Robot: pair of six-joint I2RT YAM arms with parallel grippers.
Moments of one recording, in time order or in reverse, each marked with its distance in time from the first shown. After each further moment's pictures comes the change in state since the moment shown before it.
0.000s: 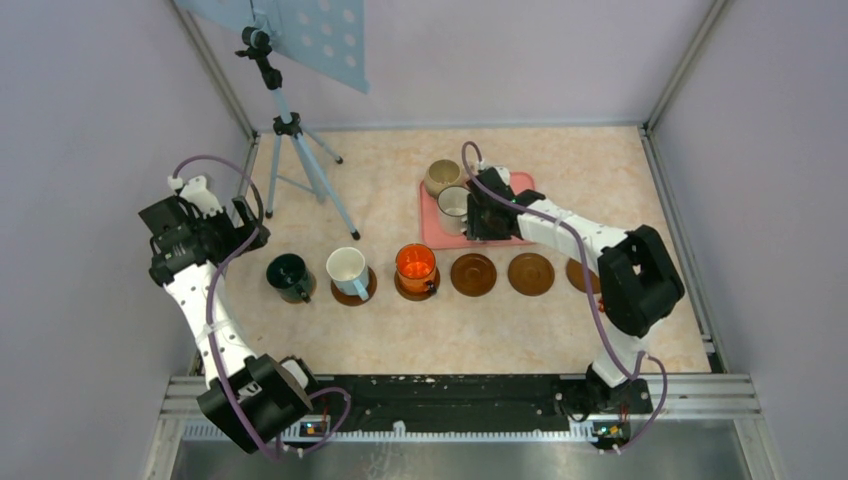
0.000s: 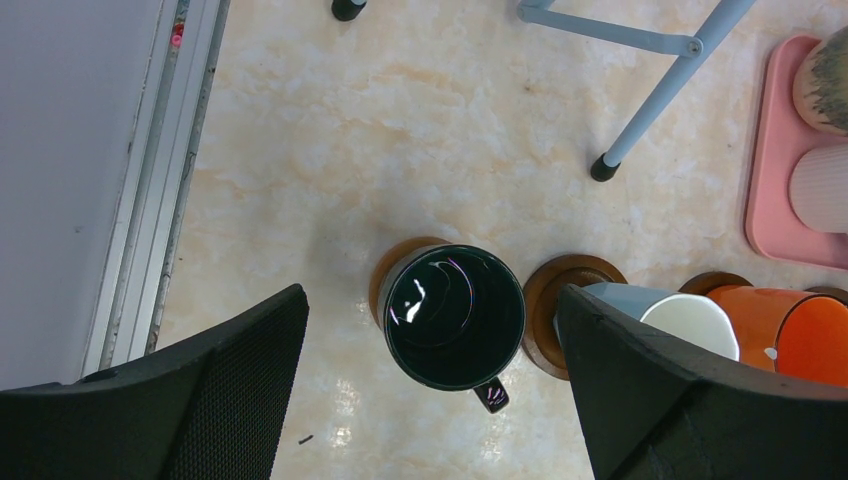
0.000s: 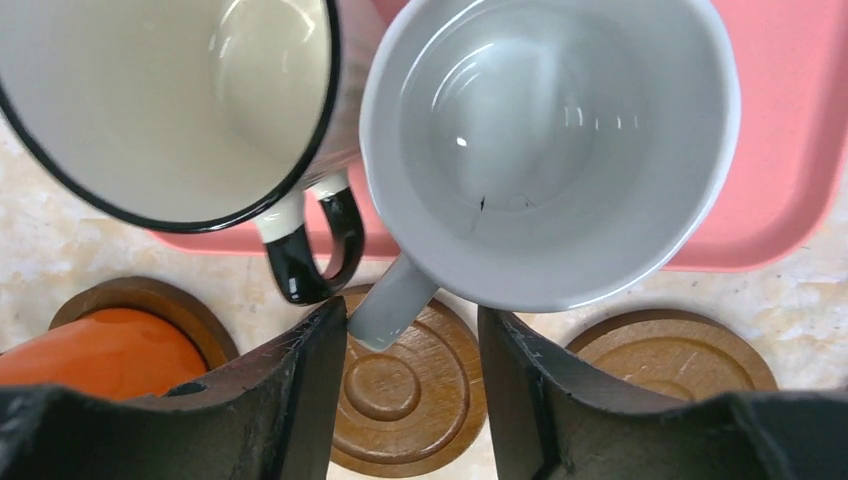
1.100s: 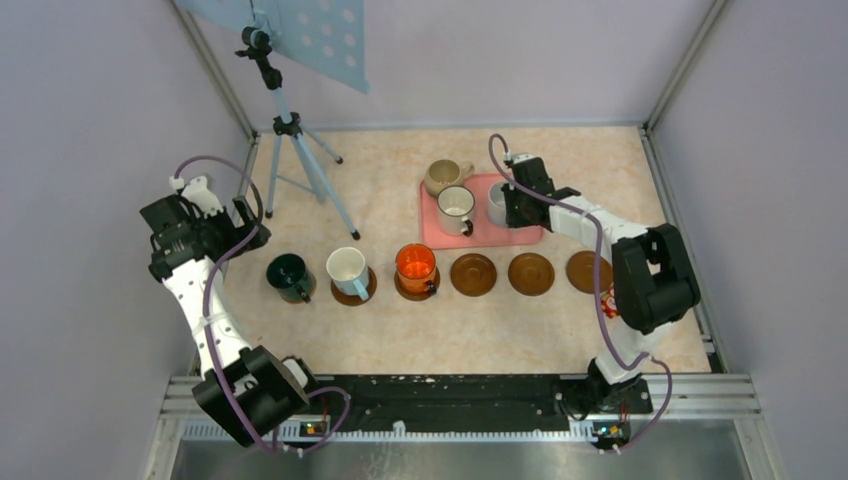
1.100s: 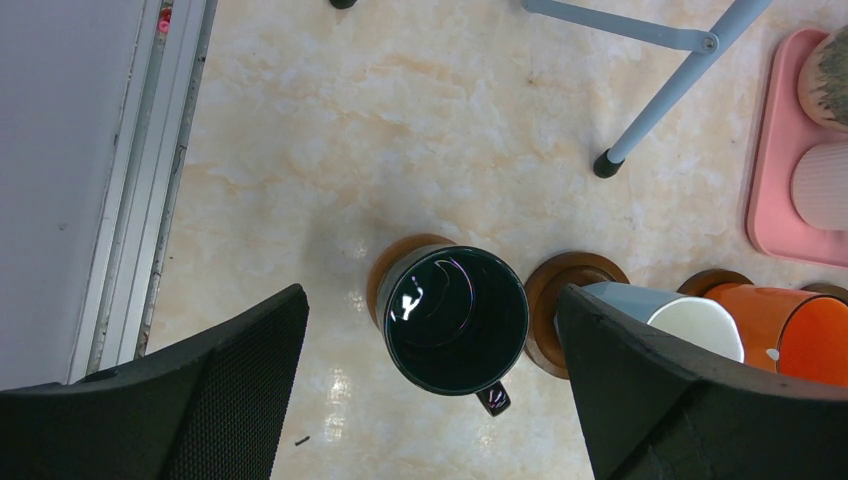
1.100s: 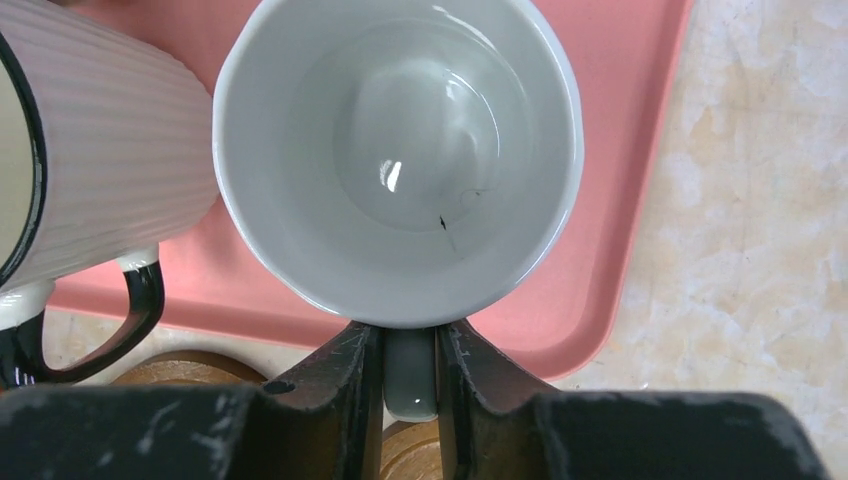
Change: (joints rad) left arm 0.000 0.037 0.000 0.003 0.004 -0.001; right arm -0.234 -0.025 -0.109 0.190 -0.136 -0.346
